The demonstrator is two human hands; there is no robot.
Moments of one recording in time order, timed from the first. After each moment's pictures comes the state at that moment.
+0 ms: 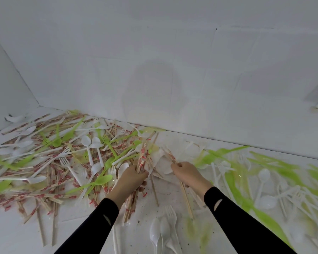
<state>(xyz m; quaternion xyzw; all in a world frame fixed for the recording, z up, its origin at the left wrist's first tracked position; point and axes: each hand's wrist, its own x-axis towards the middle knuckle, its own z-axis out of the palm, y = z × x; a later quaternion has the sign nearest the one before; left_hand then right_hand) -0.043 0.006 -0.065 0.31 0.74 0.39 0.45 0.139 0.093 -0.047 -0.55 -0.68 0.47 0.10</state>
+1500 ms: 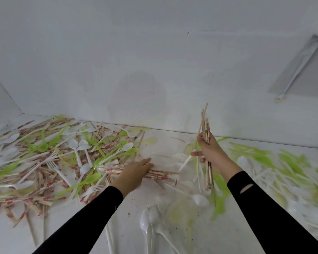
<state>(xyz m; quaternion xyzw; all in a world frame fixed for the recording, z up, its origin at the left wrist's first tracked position) -0.027 0.029 -0.086 0.78 0.63 -0.02 0.01 0.230 0.113 0.009 -0.56 -0.51 0.54 0.36</state>
